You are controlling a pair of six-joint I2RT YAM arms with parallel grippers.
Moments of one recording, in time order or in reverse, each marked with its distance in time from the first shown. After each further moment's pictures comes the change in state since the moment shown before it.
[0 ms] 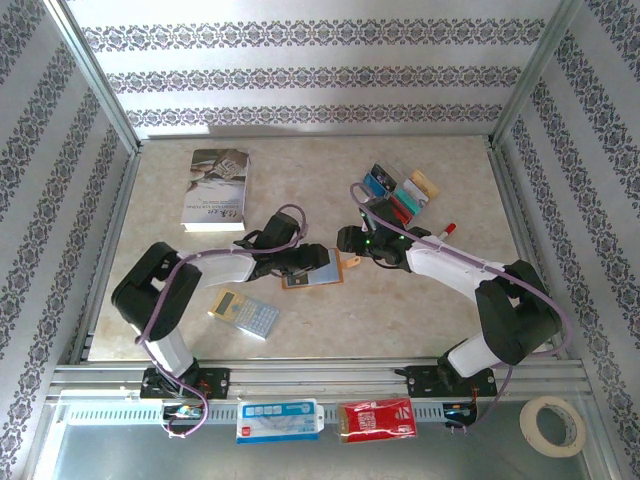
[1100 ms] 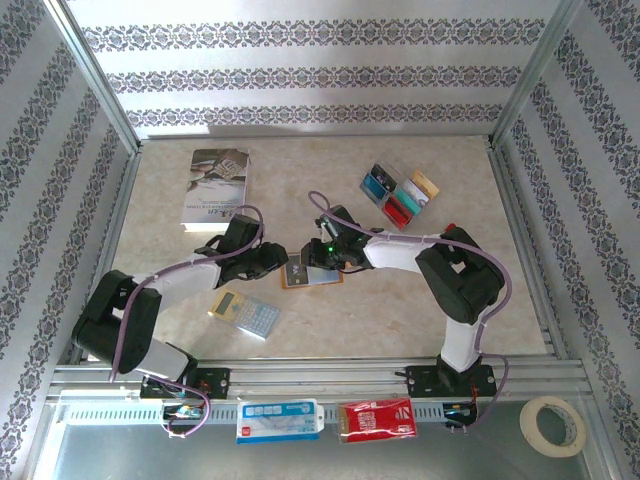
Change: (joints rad) left arm 0.171 -0.214 -0.168 -0.124 -0.089 -0.009; right arm 0.138 0.354 0.142 0.167 -0.291 0.147
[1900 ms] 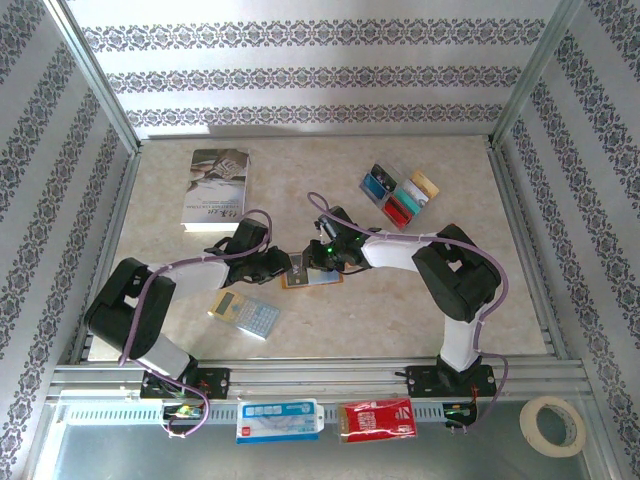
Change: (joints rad) left arm -0.028 0.088 0.000 0.047 0.029 0.002; right arm 0.000 0.019 0.014 -0.032 -0.008 0.010
